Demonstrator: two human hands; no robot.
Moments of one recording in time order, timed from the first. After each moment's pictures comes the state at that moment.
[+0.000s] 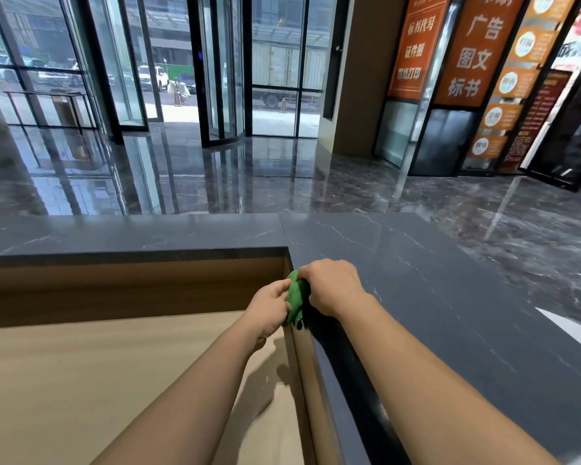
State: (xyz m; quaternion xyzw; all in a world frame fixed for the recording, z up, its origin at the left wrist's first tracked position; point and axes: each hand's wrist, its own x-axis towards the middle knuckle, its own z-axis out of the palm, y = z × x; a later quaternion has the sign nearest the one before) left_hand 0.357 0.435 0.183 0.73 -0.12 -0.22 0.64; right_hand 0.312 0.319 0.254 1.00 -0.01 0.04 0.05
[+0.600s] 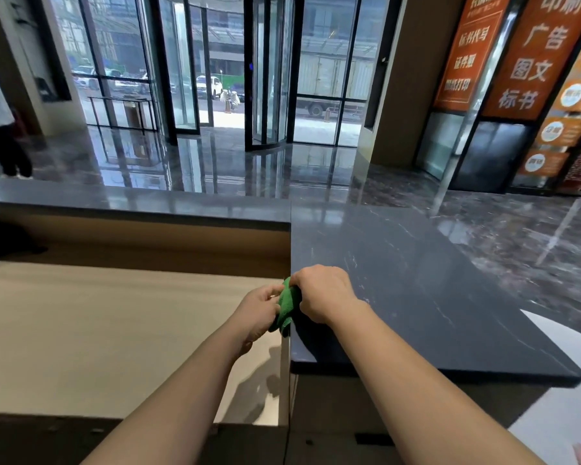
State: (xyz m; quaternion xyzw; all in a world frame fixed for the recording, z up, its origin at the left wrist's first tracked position) left_hand 0.206 0.450 0.188 0.76 -0.05 -0.15 0.62; right_hand 0.179 0.325 0.257 1.00 0.08 0.04 0.04
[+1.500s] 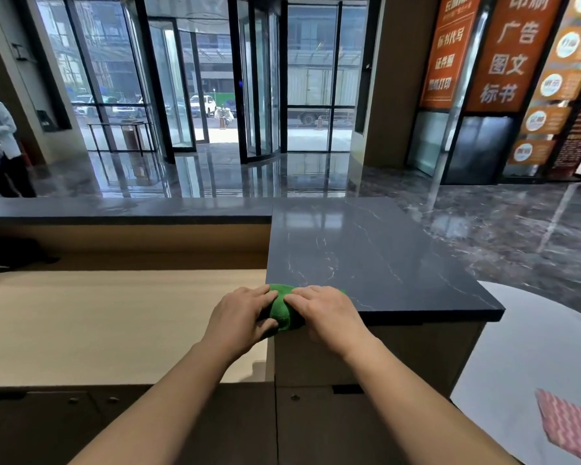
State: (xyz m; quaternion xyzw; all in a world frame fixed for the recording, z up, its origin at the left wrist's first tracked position) left_hand 0.099 0.456 0.194 0.94 -0.28 0.14 0.11; right_hand 0.067 0.274 0.199 0.95 0.23 0.21 -0.01
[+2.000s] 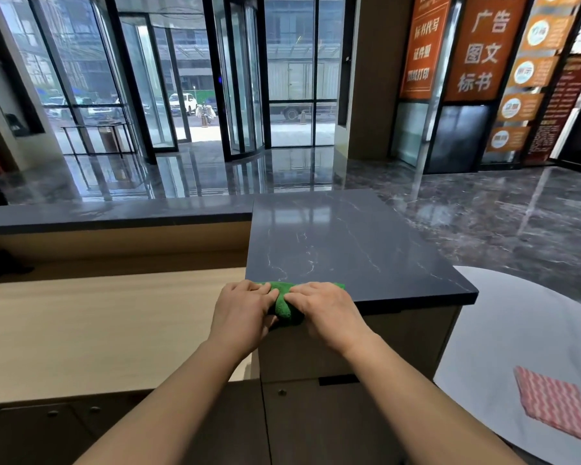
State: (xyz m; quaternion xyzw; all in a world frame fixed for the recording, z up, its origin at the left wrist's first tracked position) left_hand 0.090 0.420 0.197 0.94 -0.30 0.18 0.00; right_hand 0.053 0.245 0.193 0.95 0.19 0.23 -0.05
